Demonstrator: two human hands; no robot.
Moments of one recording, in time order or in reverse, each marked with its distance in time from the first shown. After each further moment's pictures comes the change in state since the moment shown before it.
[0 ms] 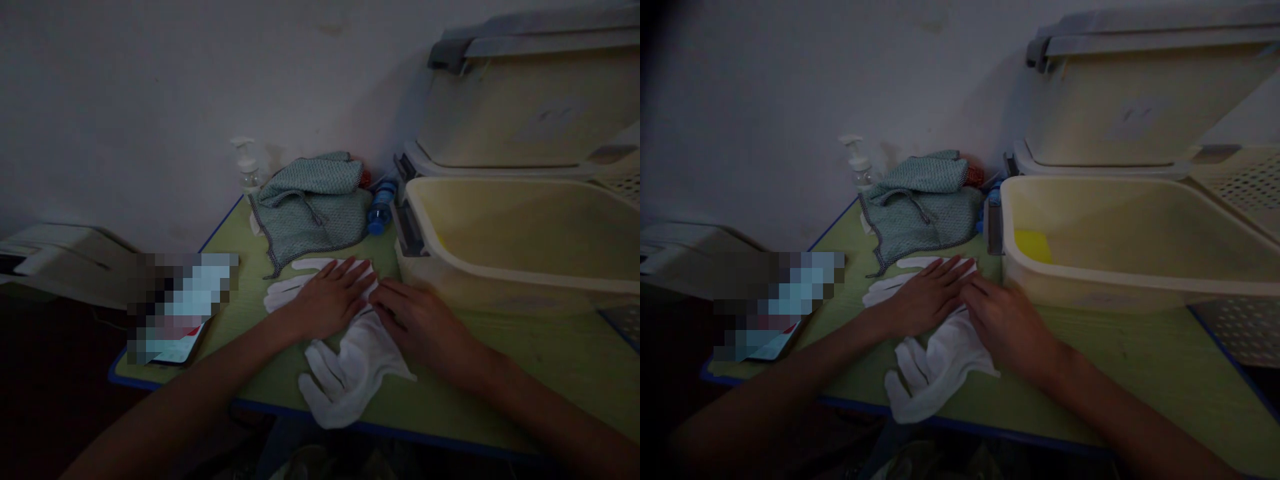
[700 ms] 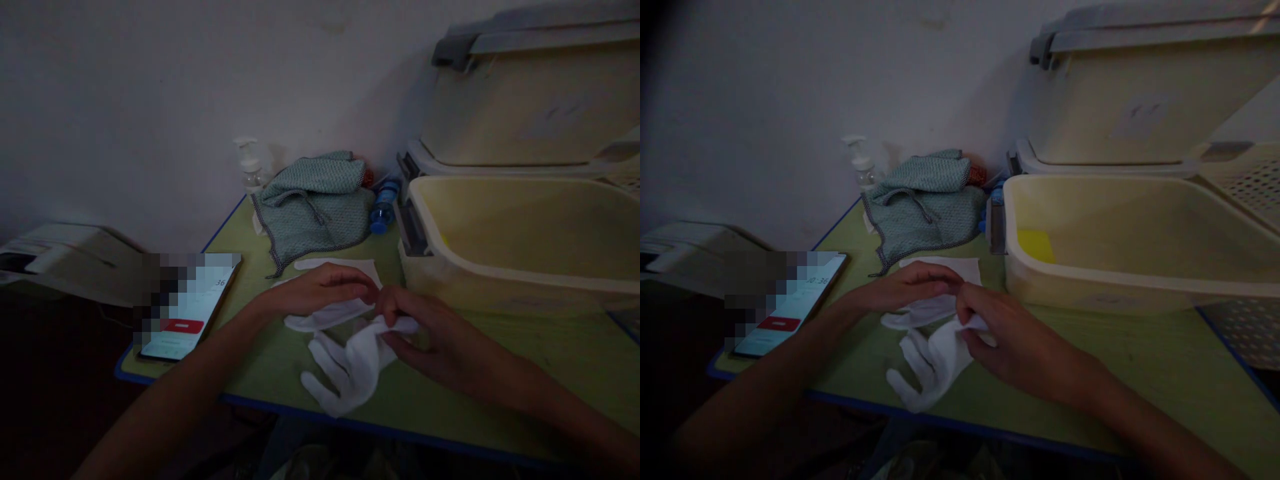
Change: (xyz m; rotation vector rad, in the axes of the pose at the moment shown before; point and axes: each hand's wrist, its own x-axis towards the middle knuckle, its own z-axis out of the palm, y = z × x) left_hand 0.001 -0.012 -0.042 -1.172 -0.112 0.005; right_hand -0.008 -0.006 -0.024 0.546 -0.121 0.113
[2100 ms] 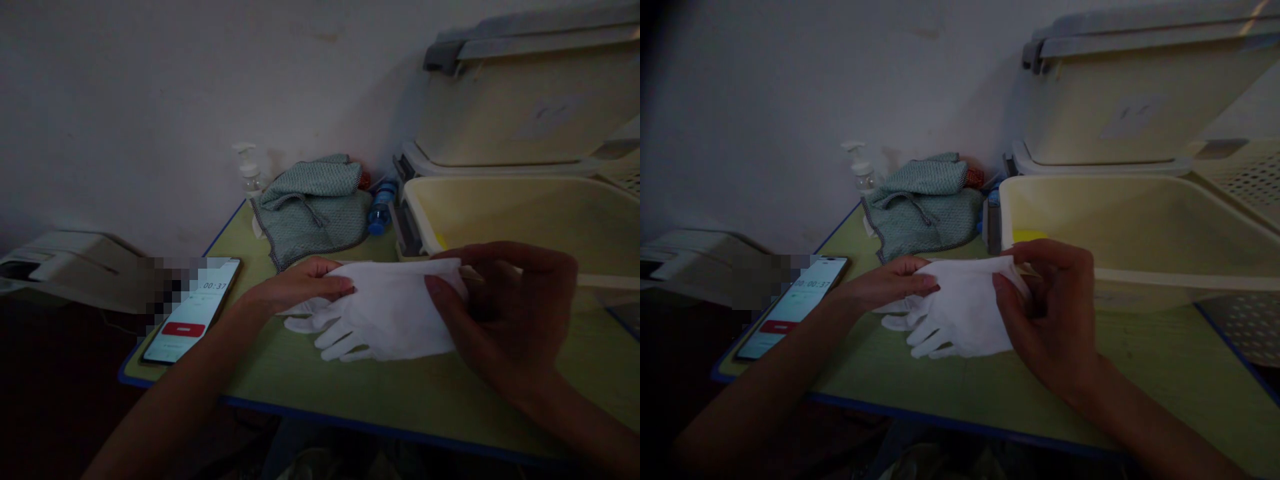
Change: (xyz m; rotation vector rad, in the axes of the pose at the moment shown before) left_hand -0.009 0.005 -0.007 -0.363 0.173 -0.300; right_hand 0.004 -0.015 -0.004 0.112 0.895 -0.032
